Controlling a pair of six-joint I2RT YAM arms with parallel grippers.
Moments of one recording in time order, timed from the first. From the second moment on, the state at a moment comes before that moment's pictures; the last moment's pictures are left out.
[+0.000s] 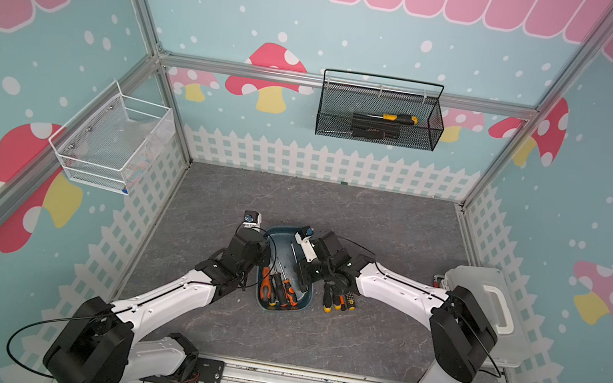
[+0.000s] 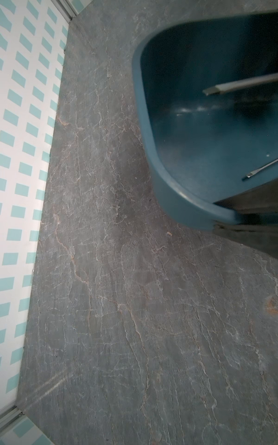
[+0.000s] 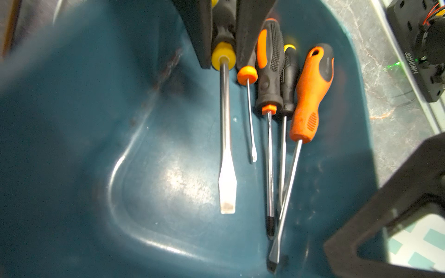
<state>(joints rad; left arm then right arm) -0.49 1.19 0.61 0.01 -0.28 -0.36 0.86 1.72 1.17 -0.29 -0.11 0.29</state>
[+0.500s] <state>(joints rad) -0.49 1.20 0.61 0.02 -0.28 -0.35 0.84 1.39 1.04 -0.42 -0.06 0.29</state>
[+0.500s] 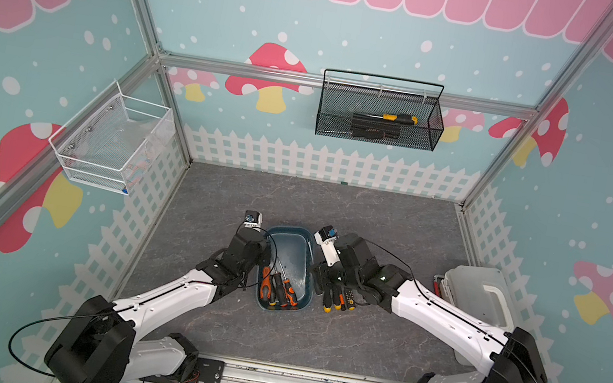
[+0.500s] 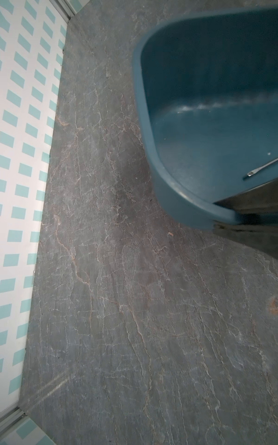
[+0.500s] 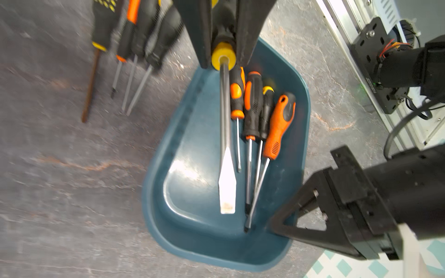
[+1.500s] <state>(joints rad) -0.48 1.20 0.61 0.03 -0.26 -0.34 0.49 1.38 0.82 -0.50 -0.09 0.31</state>
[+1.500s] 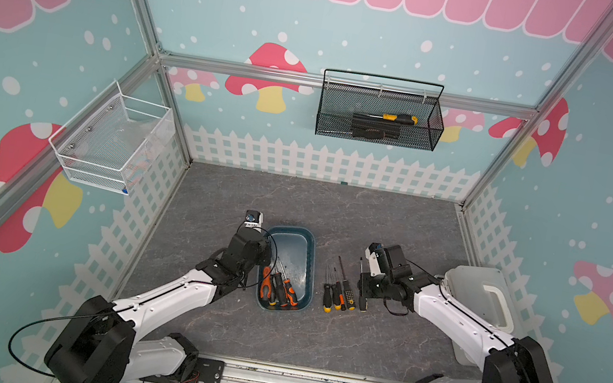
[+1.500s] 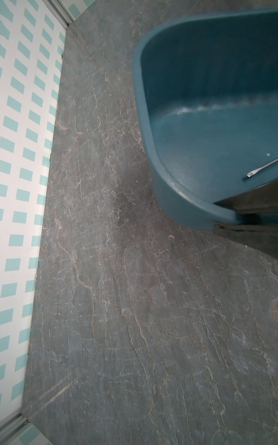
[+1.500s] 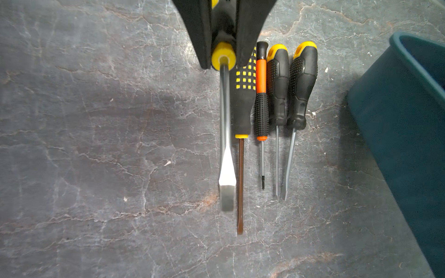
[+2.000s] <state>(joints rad) -0.48 1.20 0.61 0.03 -0.26 -0.34 0.44 1.51 0.82 -0.43 -0.13 0.30</state>
